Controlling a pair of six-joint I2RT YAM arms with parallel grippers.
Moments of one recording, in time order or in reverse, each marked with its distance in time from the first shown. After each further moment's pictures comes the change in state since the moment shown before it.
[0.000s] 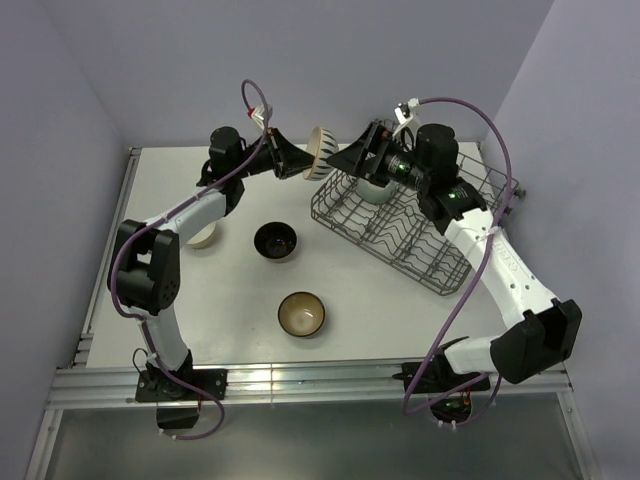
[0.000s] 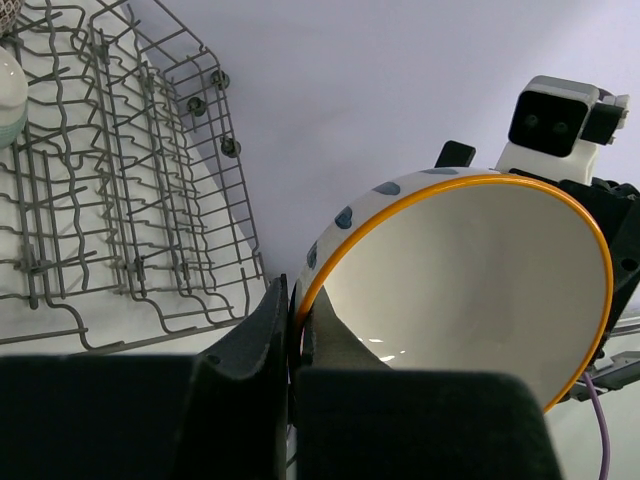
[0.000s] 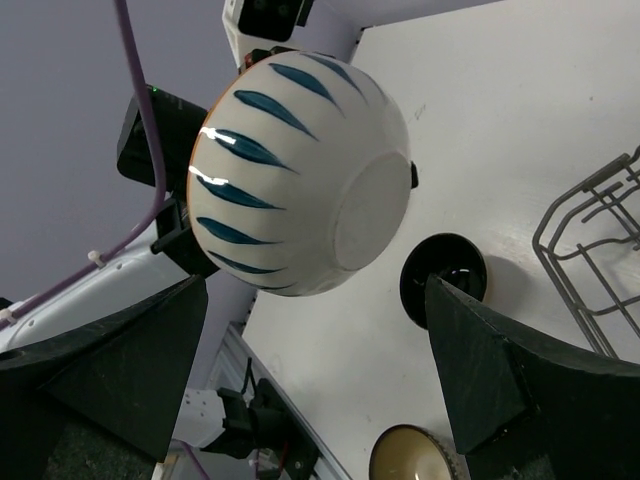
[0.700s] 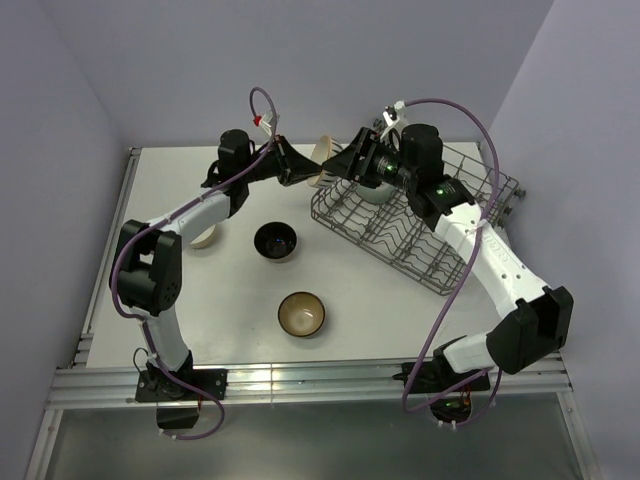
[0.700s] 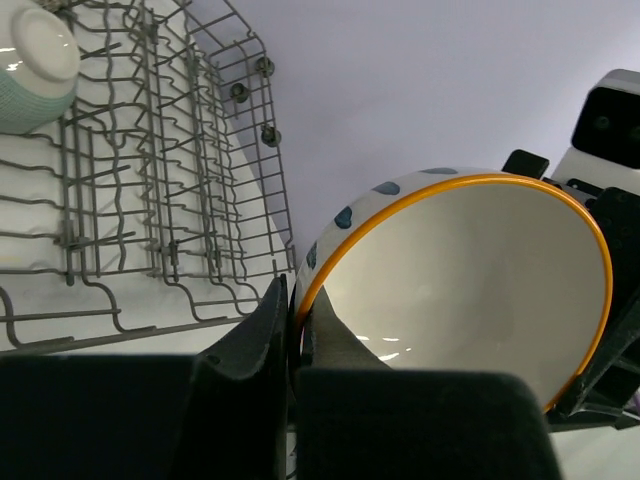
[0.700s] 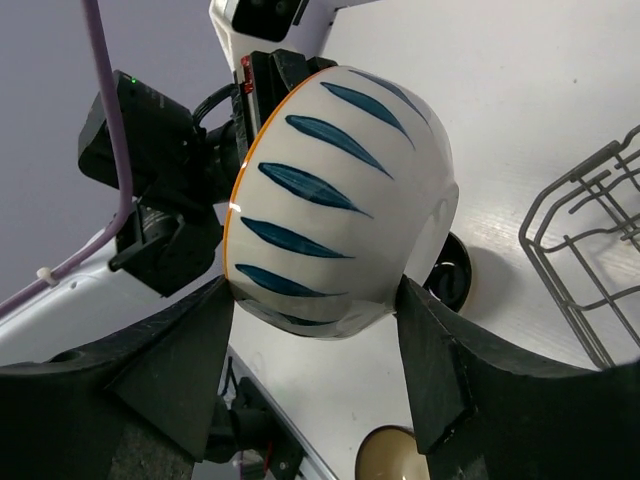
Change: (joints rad) left arm -0.032 0.000 -0.001 -0.136 -0.052 0.103; right arm 0.055 0.055 0.023 -0.020 0.056 -0.031
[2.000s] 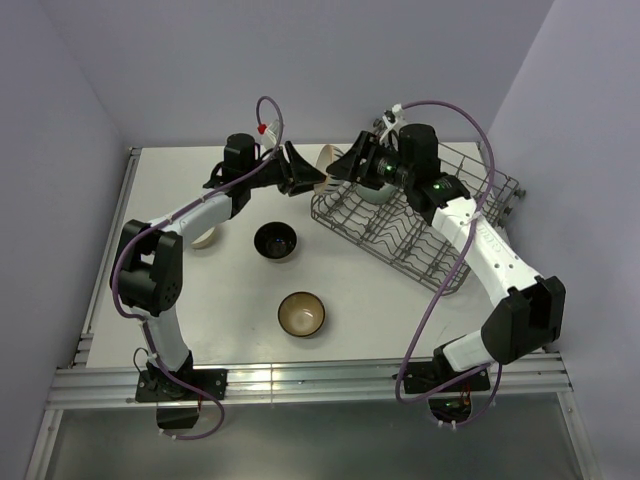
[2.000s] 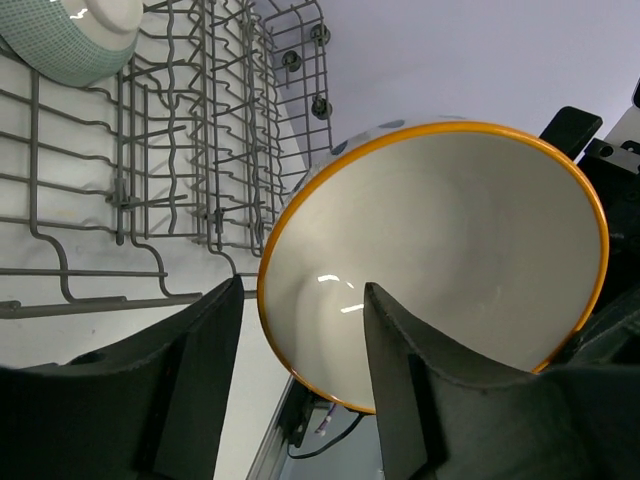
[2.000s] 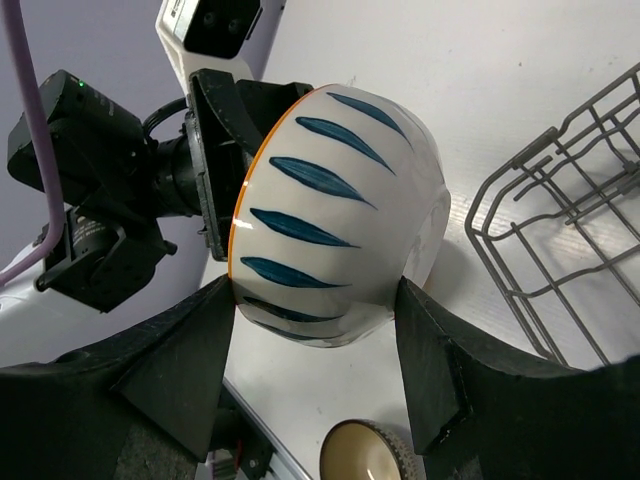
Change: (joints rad) left arm -0.010 0.002 -0.004 -0.173 -0.026 0.135; right arm -0.038 0.056 0.002 -0.039 0.010 -0.060
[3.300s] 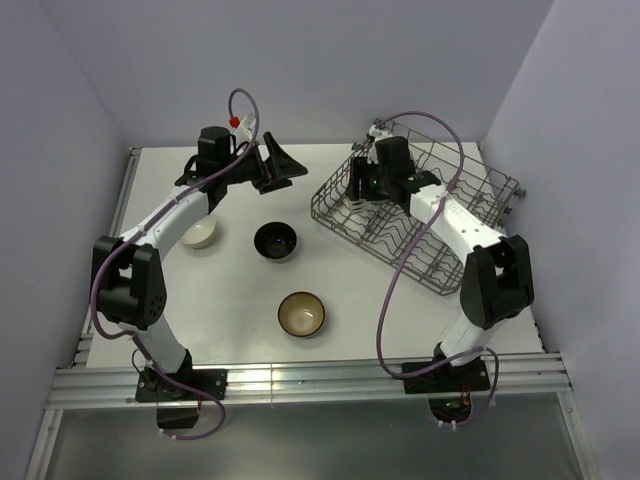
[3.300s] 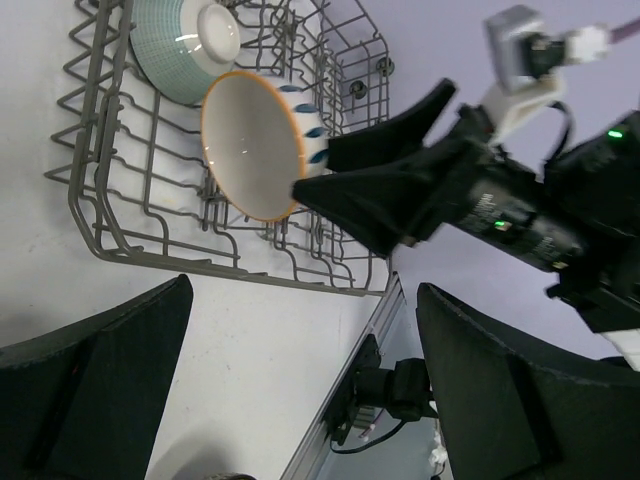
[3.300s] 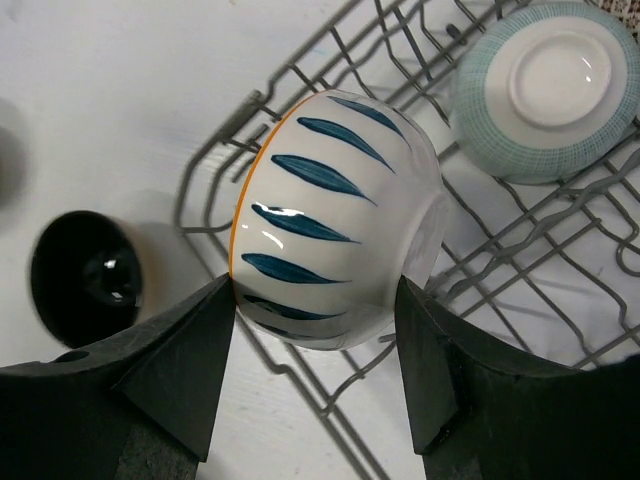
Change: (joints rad) left arm 0.094 -0.119 0.000 -0.264 -0.060 0.186; right arm -0.012 0.203 0.003 -0.117 0.323 -0.386
